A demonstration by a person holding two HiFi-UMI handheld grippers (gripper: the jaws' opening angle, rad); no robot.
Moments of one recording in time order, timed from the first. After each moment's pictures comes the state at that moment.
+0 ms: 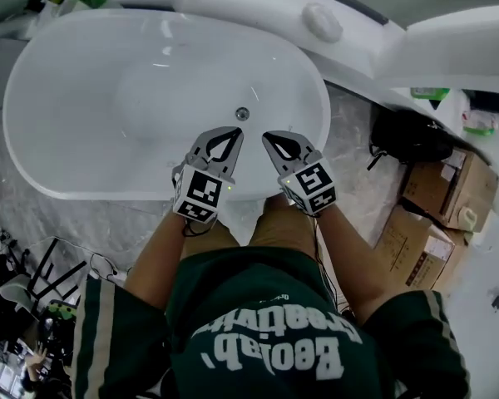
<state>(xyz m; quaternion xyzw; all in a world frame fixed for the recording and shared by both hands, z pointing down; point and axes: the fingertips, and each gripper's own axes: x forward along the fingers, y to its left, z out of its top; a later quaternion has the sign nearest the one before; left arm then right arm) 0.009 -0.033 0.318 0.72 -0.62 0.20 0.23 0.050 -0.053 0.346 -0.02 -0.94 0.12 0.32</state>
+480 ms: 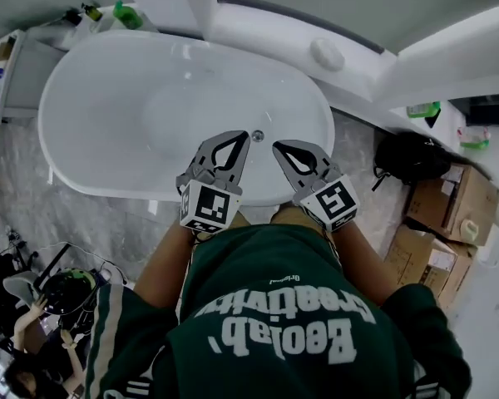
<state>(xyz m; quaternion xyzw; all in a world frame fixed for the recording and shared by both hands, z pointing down) -0.015 -0.005 0.171 0.70 -0.67 0.22 0.10 0.033 -0.023 0.175 -0.05 -0.98 0.05 0.19</state>
